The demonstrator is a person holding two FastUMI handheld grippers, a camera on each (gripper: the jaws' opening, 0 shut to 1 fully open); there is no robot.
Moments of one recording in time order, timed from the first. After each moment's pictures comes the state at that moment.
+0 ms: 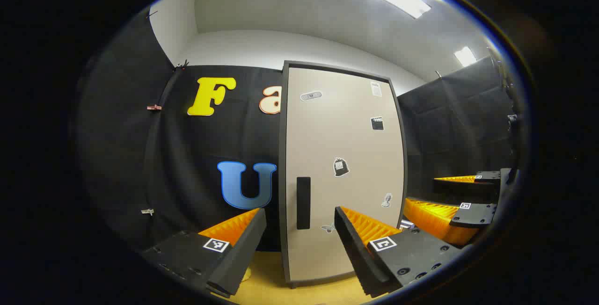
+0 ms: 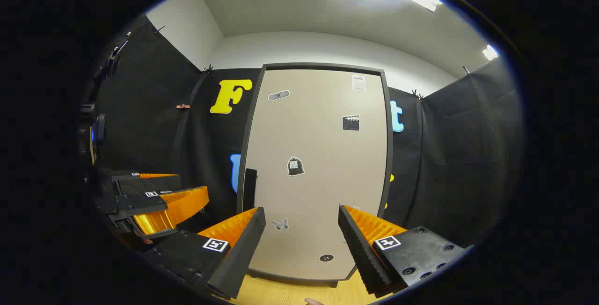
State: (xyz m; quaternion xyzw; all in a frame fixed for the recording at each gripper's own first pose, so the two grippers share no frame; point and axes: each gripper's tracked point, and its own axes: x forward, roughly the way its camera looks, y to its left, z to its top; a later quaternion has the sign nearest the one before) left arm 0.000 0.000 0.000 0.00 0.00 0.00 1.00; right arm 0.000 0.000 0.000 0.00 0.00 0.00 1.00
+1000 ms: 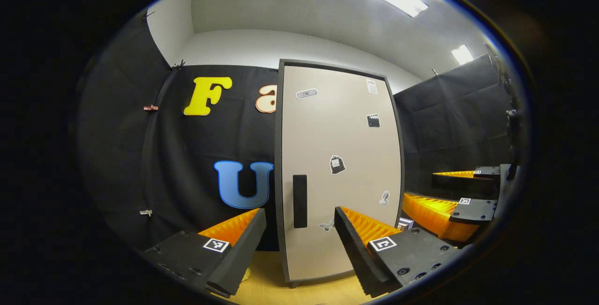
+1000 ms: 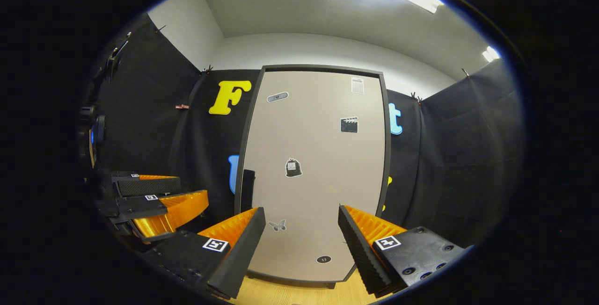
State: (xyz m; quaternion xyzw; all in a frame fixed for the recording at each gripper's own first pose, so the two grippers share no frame) left arm -0.002 -0.001 -0.004 0.01 0.01 0.00 1.00; right arm 0.000 0.001 0.000 0.00 0.00 0.00 1.00
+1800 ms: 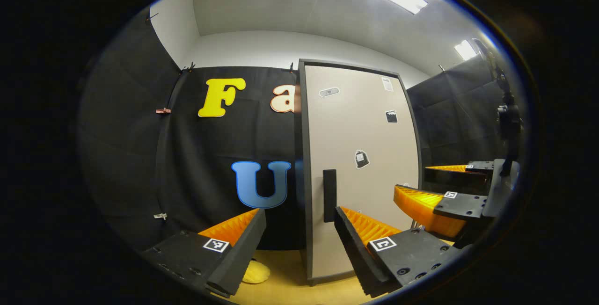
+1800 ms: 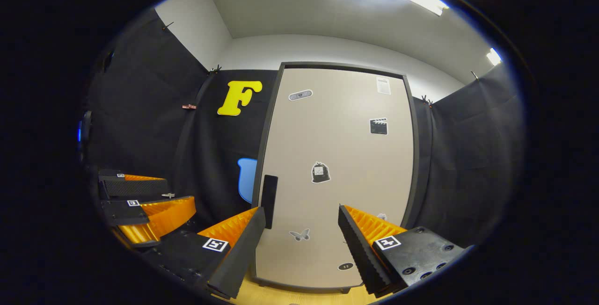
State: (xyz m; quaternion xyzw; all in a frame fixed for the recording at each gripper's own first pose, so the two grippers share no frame) left arm -0.018 0.069 -0.010 0.03 0.01 0.03 1.00; right arm 0.047 0.071 -0.006 0.00 -0.02 0.02 1.00
